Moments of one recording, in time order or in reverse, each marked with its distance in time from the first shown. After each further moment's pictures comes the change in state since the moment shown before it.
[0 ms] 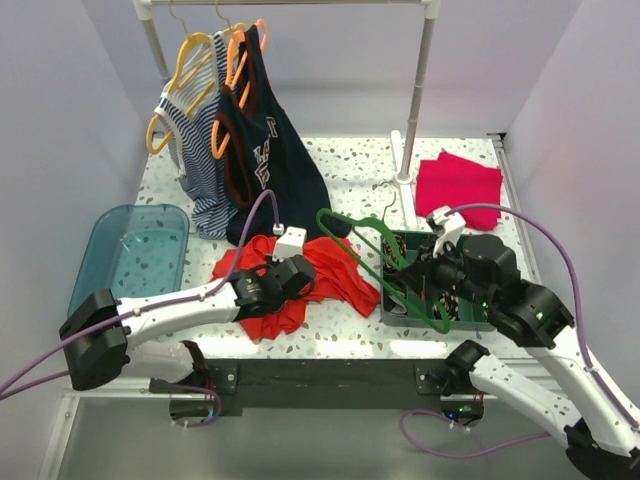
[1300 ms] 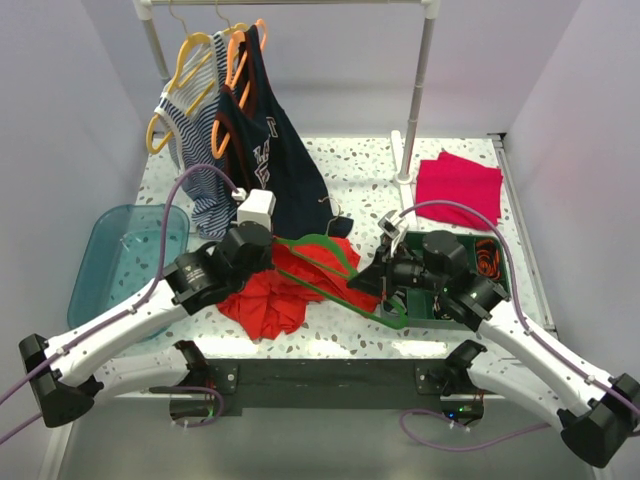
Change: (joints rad) left arm 0.136 -0.263 0.225 -0.198 0.056 0.187; right arm 0.000 0.150 -0.336 0.618 -0.449 0.127
